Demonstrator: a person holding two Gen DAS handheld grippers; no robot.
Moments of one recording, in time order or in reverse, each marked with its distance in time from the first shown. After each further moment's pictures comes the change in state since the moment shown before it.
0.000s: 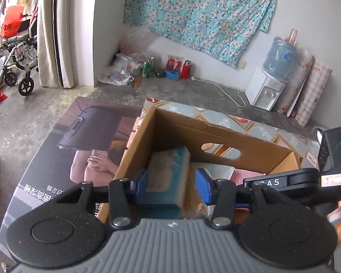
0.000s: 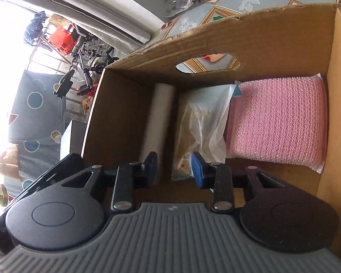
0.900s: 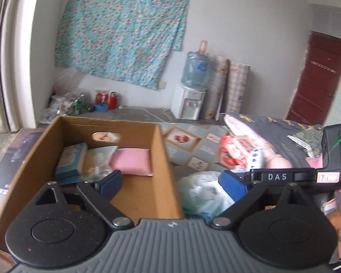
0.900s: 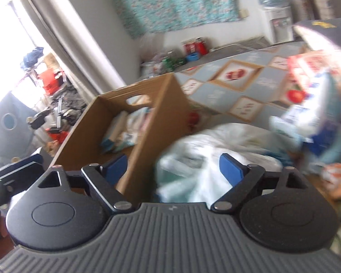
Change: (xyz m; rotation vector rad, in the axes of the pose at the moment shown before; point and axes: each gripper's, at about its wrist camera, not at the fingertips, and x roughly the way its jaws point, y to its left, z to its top) left arm -0.151 -0.148 -0.145 0.246 -0.192 -0.303; right arm -0.253 -0.065 -0.206 -0.161 -0.501 -0.264
